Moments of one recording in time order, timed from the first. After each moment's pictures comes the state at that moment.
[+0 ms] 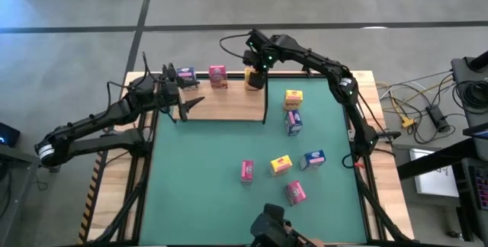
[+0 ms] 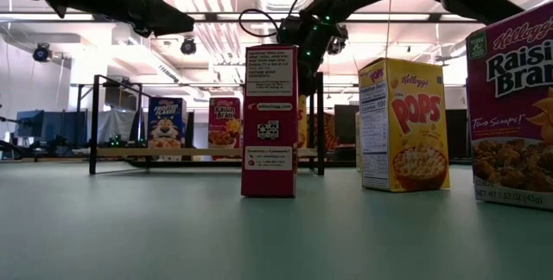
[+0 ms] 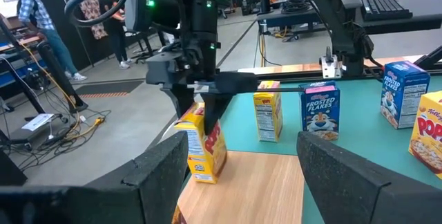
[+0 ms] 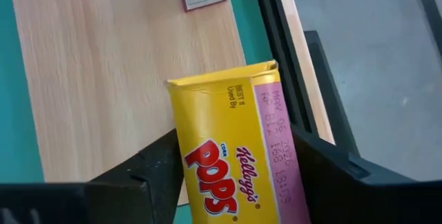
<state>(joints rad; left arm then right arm) 0.55 0.70 0.55 0.05 0.18 0.25 -0.61 2.22 2.20 -1.06 -0.17 -0.35</state>
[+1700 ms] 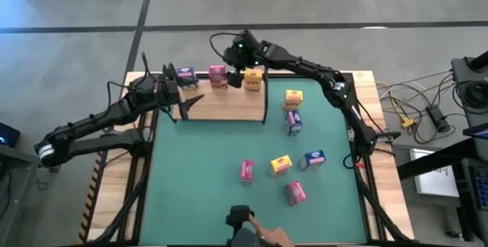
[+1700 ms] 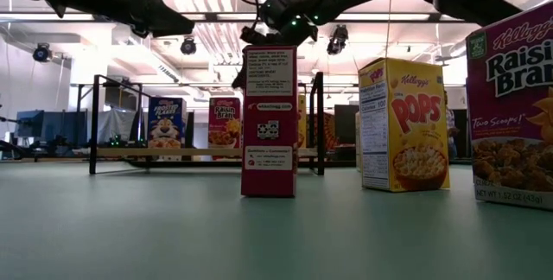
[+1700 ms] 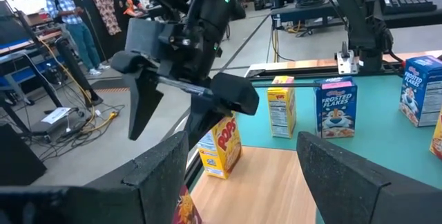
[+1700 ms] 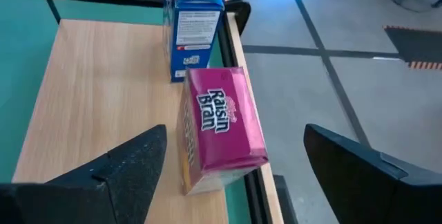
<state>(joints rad) 0.55 0.70 0.55 0.05 0.13 0.27 -0.52 2.27 2.22 -0.56 -0.19 -0.42</state>
